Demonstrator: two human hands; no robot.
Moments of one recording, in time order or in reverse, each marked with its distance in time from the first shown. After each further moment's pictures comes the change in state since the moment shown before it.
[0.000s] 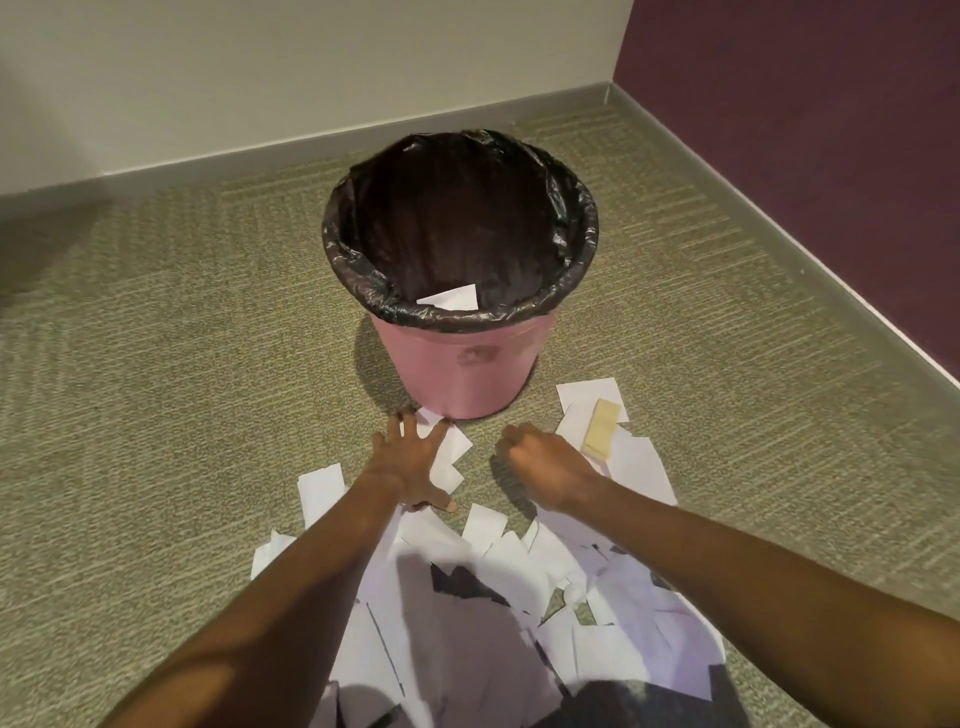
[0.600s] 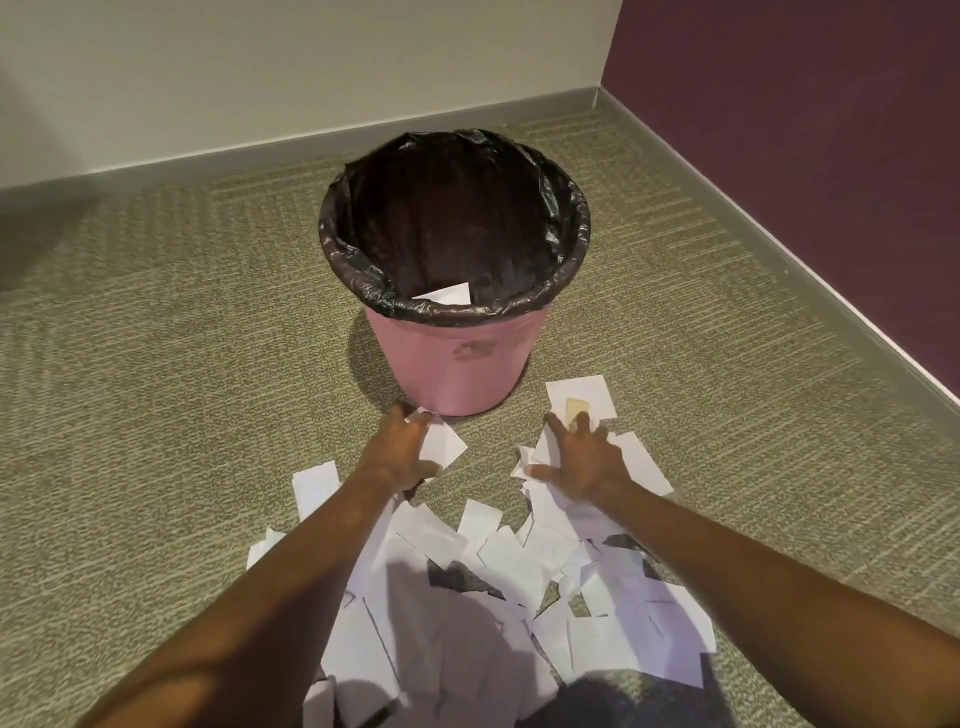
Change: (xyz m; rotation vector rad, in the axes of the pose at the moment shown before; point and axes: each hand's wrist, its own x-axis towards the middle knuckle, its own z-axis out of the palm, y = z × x) left_hand -0.005 -0.002 -0.004 -0.323 0.223 -0.029; right_hand -0.018 0.041 0.032 0.125 -0.210 0.653
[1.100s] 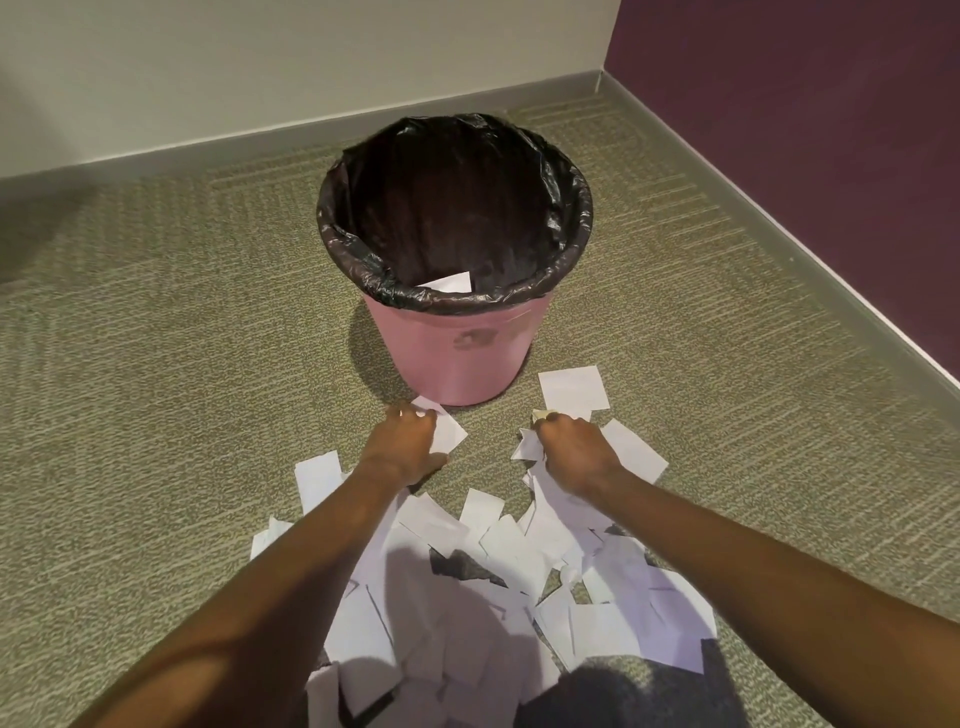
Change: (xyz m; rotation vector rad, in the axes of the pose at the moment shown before) left_hand -0.001 0.006 0.000 0.286 -0.020 0.042; right_hand -0.027 -0.023 -0.027 -0.116 0.168 -0.269
